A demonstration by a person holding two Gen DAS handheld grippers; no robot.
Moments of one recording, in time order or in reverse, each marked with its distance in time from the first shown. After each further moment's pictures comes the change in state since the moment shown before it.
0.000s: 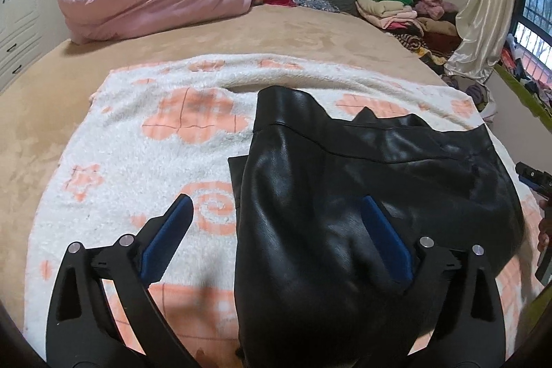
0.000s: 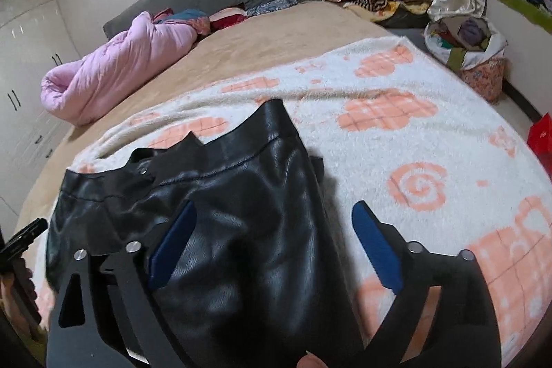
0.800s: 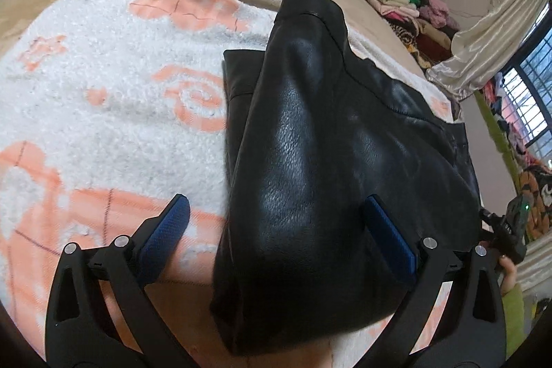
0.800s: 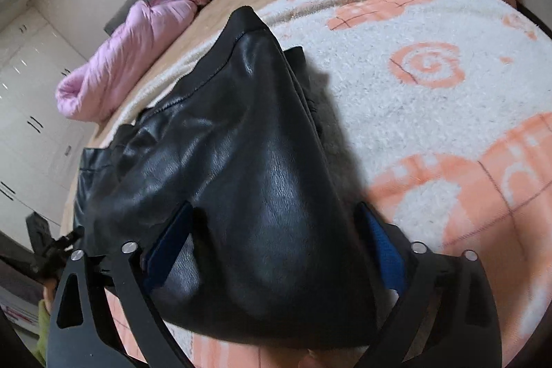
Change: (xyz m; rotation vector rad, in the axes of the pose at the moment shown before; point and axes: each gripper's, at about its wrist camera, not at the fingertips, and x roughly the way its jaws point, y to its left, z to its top) left arm 0.037 0.036 -0.054 -0.267 0.191 -0.226; right arm 0.022 -0.038 -0.054 0.176 0.163 0.176
